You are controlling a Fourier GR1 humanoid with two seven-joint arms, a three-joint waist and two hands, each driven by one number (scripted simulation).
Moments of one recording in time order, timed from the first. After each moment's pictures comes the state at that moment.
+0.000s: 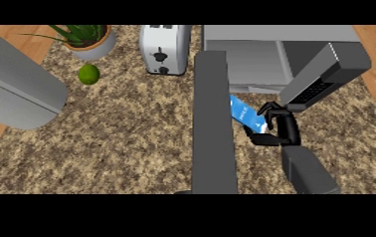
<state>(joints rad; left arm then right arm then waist) 0.50 0.07 0.64 -2.30 0.93 -0.66 0.28 -0.55 -0.13 -0.22 -0.28 0.06 -0.08 -1.02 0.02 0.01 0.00</state>
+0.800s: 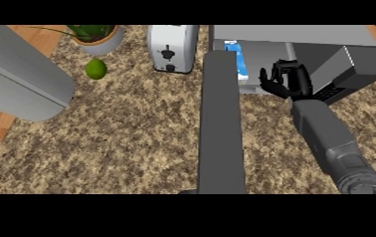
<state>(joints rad) 0.38 0.09 0.63 -2.22 0.87 -0.67 0.30 -0.86 -0.25 -0.25 -0.16 0.08 -0.09 -0.84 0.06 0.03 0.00</state>
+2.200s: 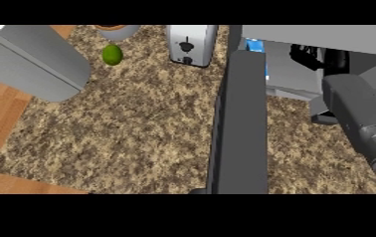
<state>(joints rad) 0.24 0.16 0.60 -2.14 0.86 -0.68 0.30 -1.02 -0.42 -0.24 -0.08 0.14 -0.38 -0.70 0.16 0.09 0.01</state>
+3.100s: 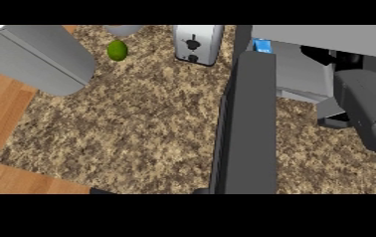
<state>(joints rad) 0.19 0.20 0.61 -2.10 0.82 -0.70 0.29 -1.04 -0.46 -0.26 -0.07 0.14 -0.38 -0.69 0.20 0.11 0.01</state>
